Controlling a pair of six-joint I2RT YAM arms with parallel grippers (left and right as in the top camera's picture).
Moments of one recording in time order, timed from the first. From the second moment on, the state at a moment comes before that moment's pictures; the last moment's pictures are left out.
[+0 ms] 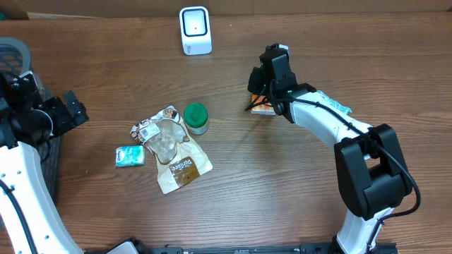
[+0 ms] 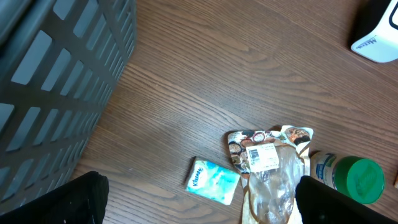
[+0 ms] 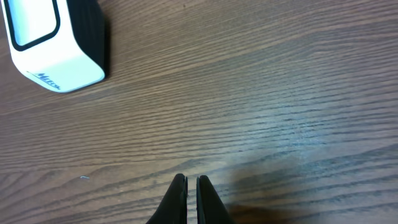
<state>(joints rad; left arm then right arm) 0.52 1.38 1.45 -1.11 0.19 -0.04 0.39 1.96 1.29 -0.10 0.08 0.55</state>
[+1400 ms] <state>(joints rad) 0.52 1.38 1.45 -1.11 0.19 -0.04 0.27 1.91 1.40 -0.93 -0.12 0.51</state>
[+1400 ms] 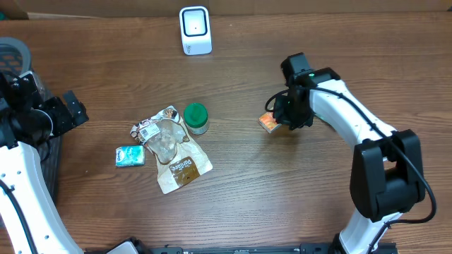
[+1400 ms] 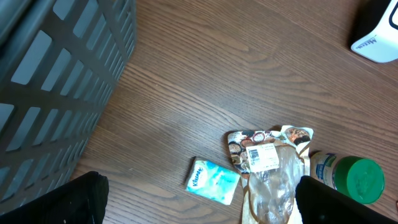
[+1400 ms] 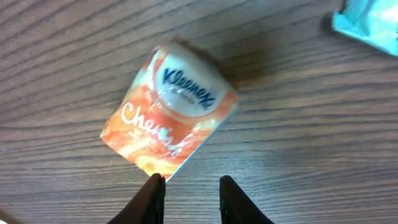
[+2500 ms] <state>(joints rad) 0.52 1.38 1.45 -1.11 0.19 -0.04 0.48 1.99 1.33 -0.61 -0.15 0.59</state>
